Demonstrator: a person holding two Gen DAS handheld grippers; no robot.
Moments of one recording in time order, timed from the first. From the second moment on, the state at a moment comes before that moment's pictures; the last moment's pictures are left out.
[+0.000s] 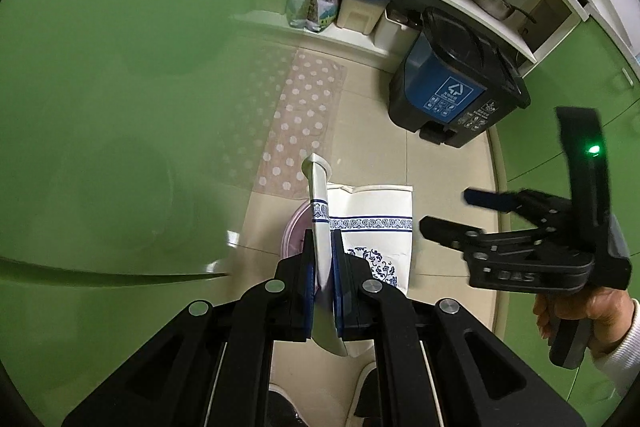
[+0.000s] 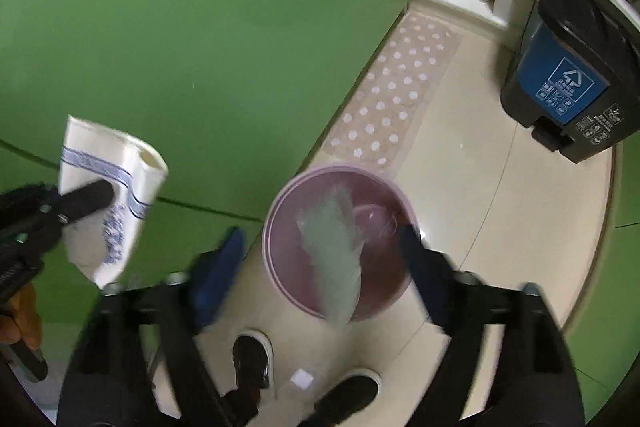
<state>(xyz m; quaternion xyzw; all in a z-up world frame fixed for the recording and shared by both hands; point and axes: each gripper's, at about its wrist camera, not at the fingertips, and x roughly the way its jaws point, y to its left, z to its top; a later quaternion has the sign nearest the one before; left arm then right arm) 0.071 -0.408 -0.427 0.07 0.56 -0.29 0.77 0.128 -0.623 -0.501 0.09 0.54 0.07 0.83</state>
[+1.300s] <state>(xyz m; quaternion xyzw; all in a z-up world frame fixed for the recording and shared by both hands) 0.051 -0.467 -0.412 0.14 0.56 -0.31 0.75 0.056 -0.692 -0.418 0.08 0.53 -0.05 0.84</state>
